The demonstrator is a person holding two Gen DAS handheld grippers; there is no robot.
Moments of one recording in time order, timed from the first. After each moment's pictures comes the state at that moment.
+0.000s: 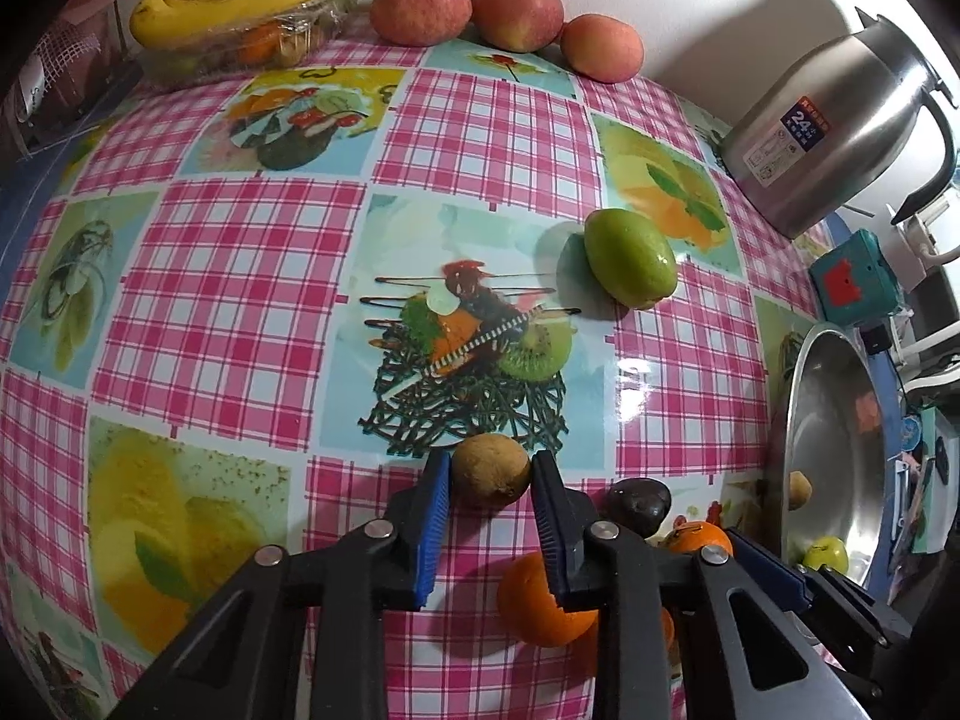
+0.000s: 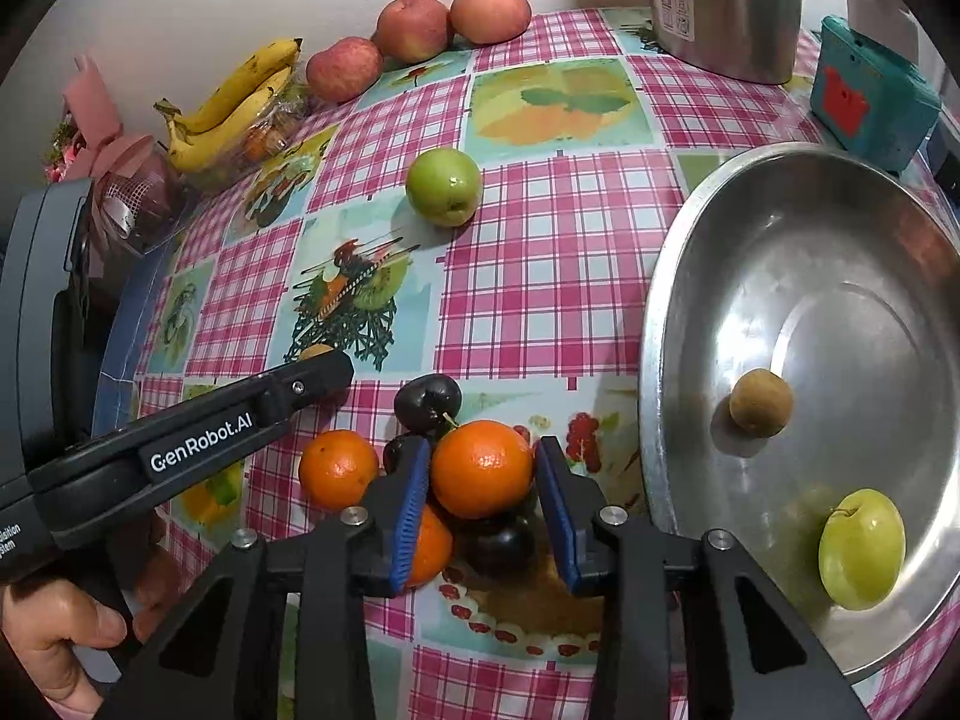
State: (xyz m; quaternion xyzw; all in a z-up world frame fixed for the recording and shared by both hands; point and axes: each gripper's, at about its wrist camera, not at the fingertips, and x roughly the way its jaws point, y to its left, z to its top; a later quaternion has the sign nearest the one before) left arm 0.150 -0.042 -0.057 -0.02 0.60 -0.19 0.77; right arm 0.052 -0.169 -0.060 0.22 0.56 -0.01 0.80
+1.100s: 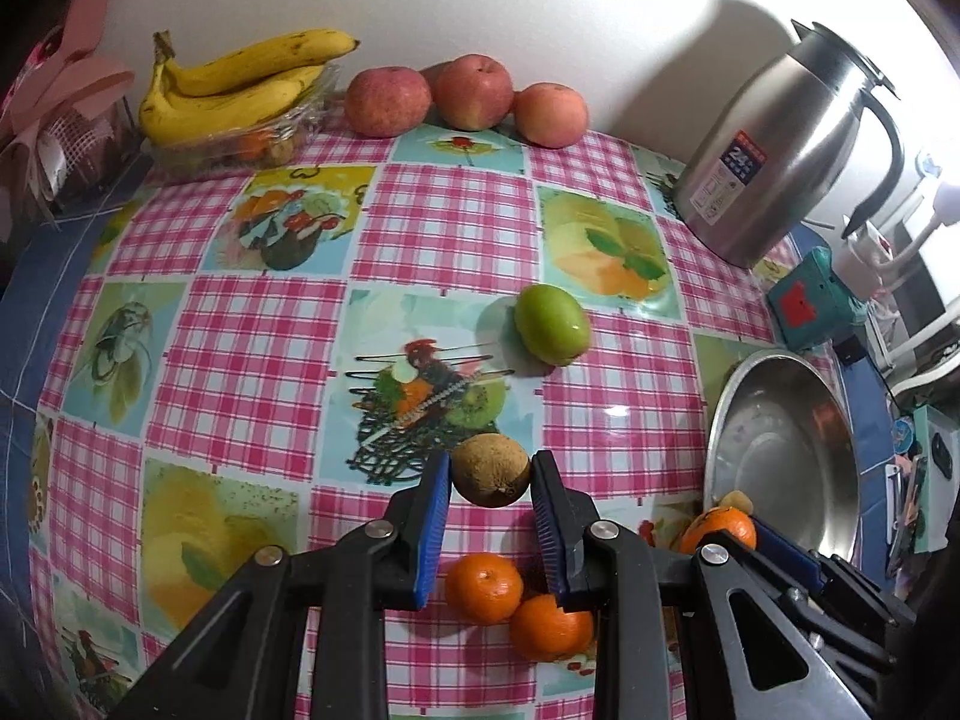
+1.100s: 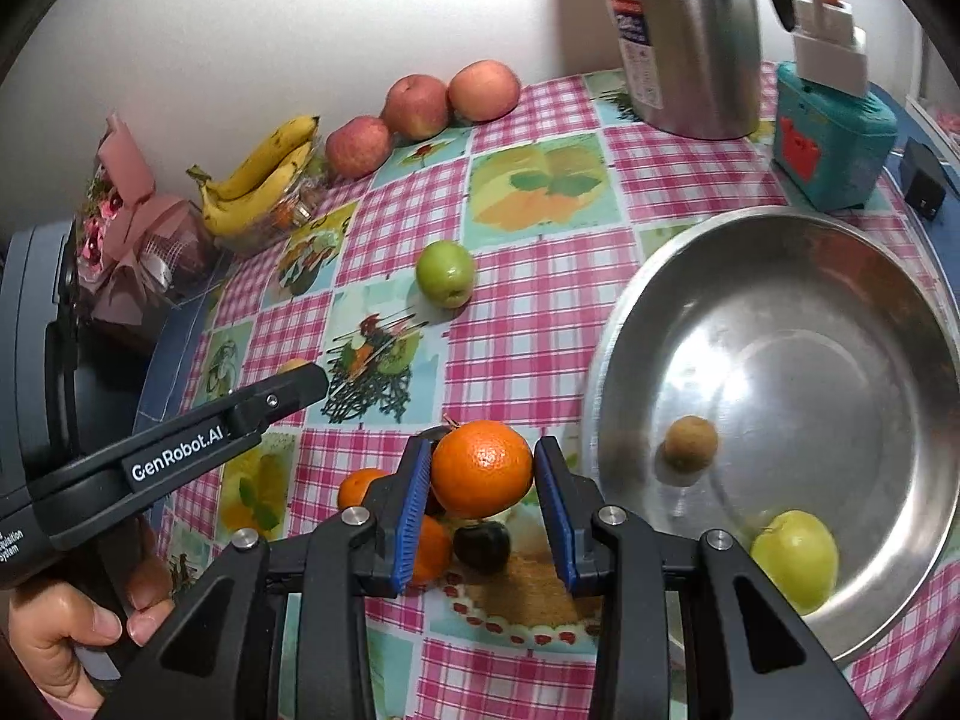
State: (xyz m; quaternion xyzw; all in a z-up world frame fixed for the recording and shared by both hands) left arm 0.134 -0.060 0.001 0.01 0.55 -0.20 0.81; right arm 0.032 -0.204 -0.019 0.25 0.50 -0.01 0.83
